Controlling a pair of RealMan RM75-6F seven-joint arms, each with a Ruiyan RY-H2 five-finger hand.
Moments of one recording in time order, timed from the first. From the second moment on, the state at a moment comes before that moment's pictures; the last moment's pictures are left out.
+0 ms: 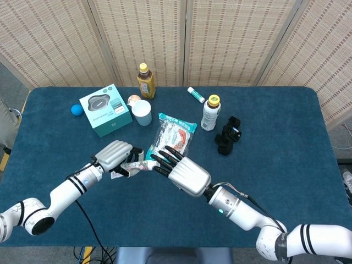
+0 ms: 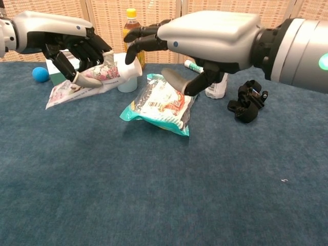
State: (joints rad) left arm -0.88 -1.11 -0.19 -1.74 1.31 0.71 -0.26; right arm 0.81 -1.34 0.20 -1.92 -1.38 0.90 -0.60
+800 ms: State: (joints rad) left arm -0.86 -1.10 -0.18 -1.73 1.35 0.74 -0.31; right arm 0.86 -1.35 0.18 -1.88 -1.29 0.91 -0.64
